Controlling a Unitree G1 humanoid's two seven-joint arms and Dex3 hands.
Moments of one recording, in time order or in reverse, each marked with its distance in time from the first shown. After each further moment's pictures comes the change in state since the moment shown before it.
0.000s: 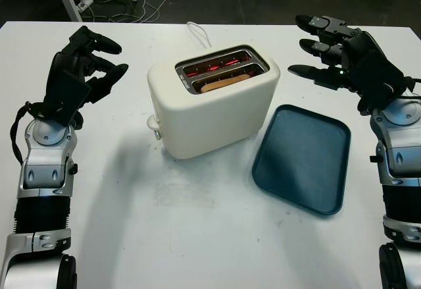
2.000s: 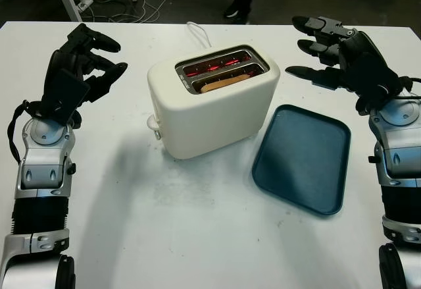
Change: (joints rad) left arm 0.013 0.008 0.001 -0.041 0.003 0.016 -0.001; right arm 0.003 0.000 0.014 -0.041 -0.034 0.007 0.002
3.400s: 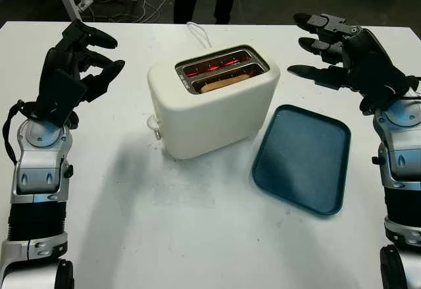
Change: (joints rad) left arm 0.017 -0.001 0.009 -0.069 -0.001 0.039 0.002; right arm 0.009 -0.003 -0.016 -0.028 0.004 0.016 0.020
